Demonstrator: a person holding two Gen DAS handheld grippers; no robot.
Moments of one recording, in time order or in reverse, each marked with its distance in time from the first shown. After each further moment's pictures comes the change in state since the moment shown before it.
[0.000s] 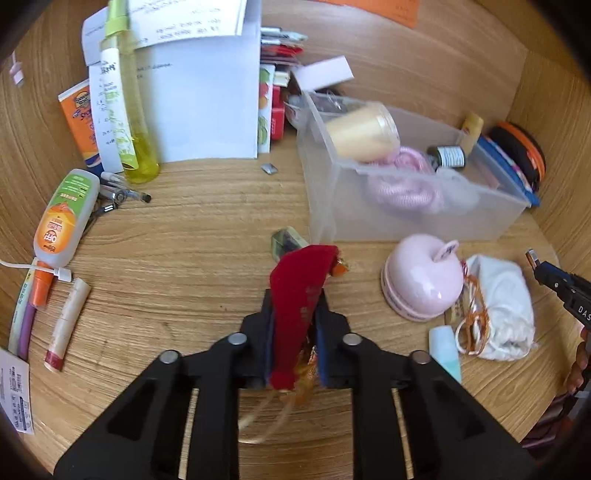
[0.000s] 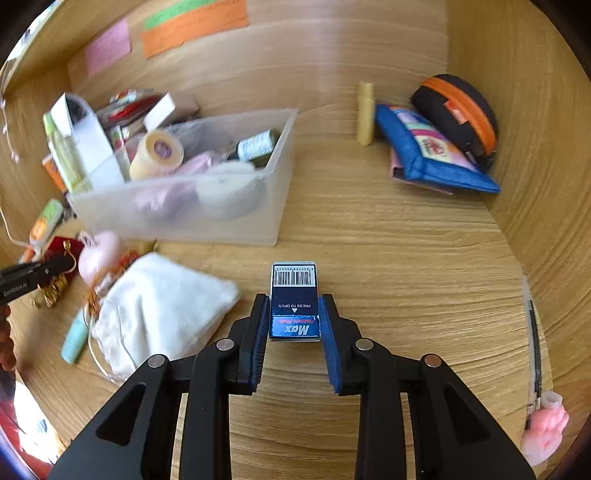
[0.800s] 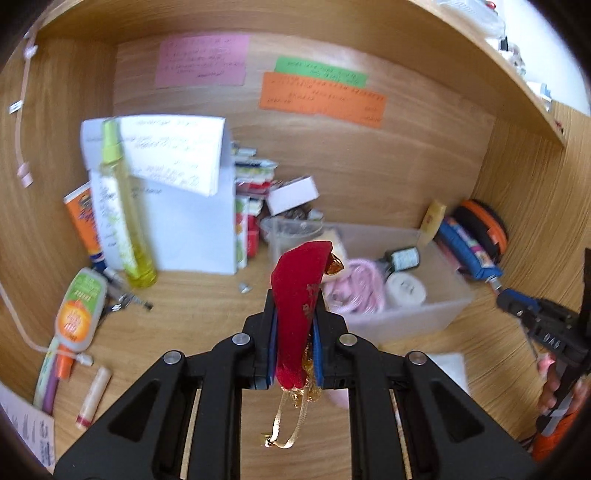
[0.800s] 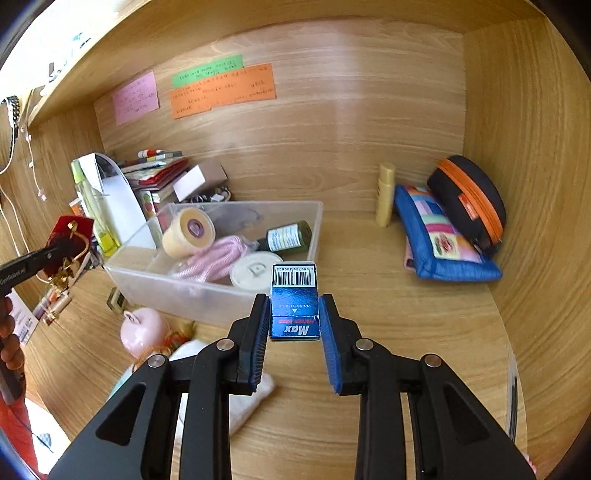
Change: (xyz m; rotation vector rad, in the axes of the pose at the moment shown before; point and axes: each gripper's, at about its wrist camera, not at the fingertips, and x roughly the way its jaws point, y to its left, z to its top) left arm -0.063 -0.022 0.066 0.003 -0.264 -0.082; right arm -0.032 0.018 0.053 -0.047 -0.174 0.066
